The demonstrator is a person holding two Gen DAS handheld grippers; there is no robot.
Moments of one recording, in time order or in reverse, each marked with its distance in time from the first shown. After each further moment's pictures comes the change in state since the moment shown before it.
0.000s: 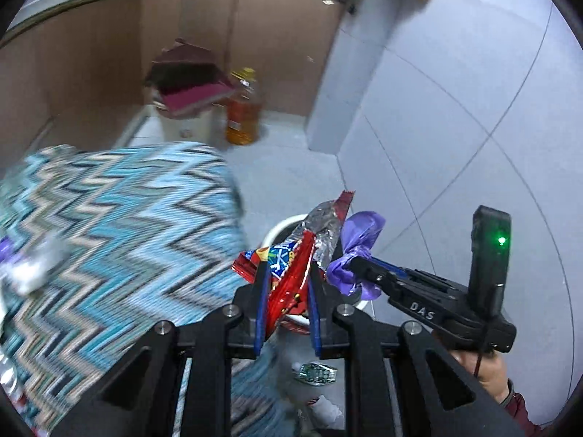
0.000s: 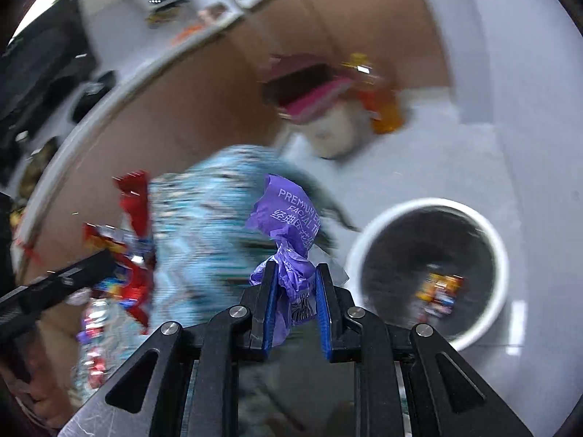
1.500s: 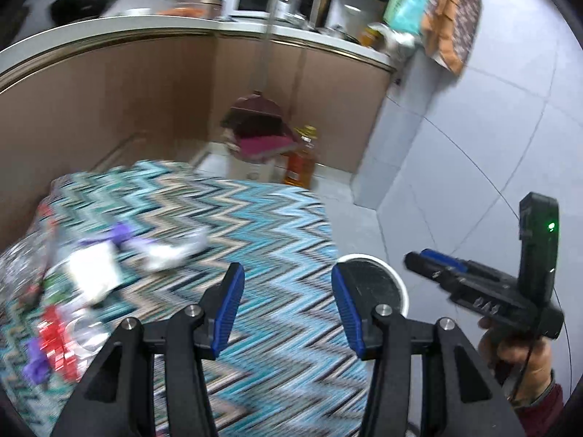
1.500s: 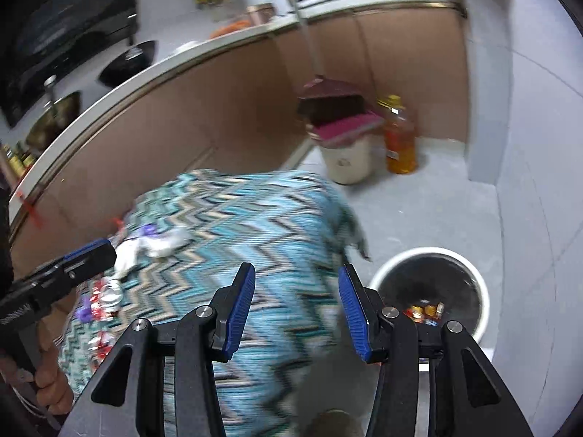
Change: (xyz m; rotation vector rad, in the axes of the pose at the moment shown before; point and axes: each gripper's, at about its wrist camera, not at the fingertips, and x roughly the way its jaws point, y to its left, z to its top) left arm -0.160 0.102 -0.062 -0.145 -0.255 0.154; right arm -0.067 0.158 -0.005 -0.287 -0.069 0.003
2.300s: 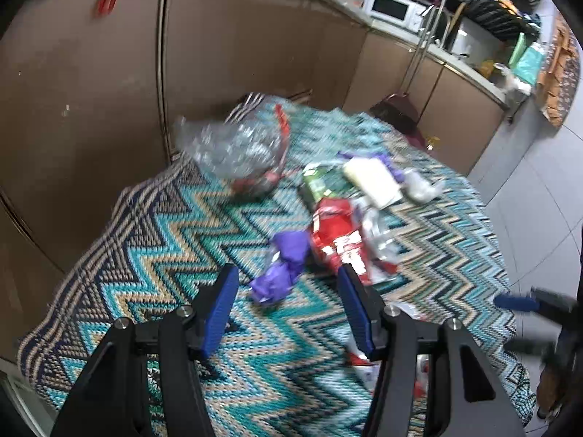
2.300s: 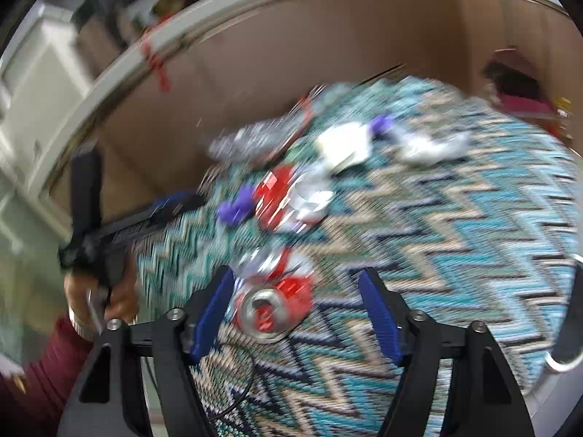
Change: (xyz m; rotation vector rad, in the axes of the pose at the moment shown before) left arm -0.082 0.258 -0.122 -0.270 0.047 0.256; right arm 0.064 0.248 -0.105 -0.354 0.335 0.401
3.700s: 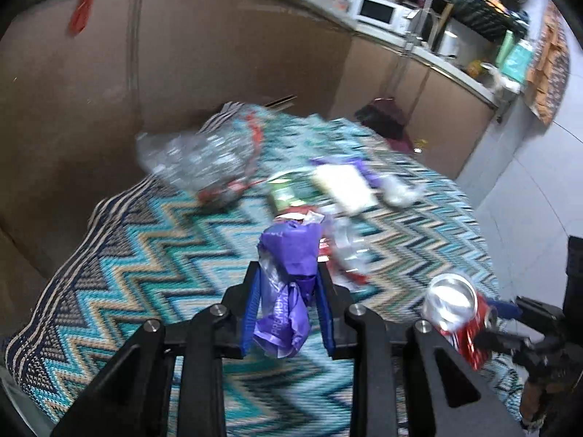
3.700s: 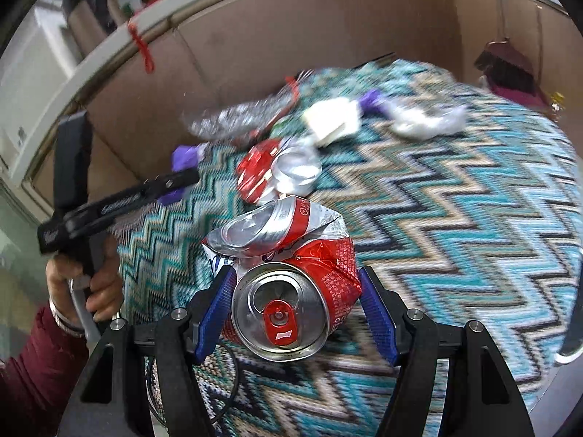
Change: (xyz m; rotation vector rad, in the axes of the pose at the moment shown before) left arm -0.009 -0.048 0.006 0.045 -0.045 -0.043; right arm -0.030 -0.038 -0.021 0.084 -0.085 -0.087
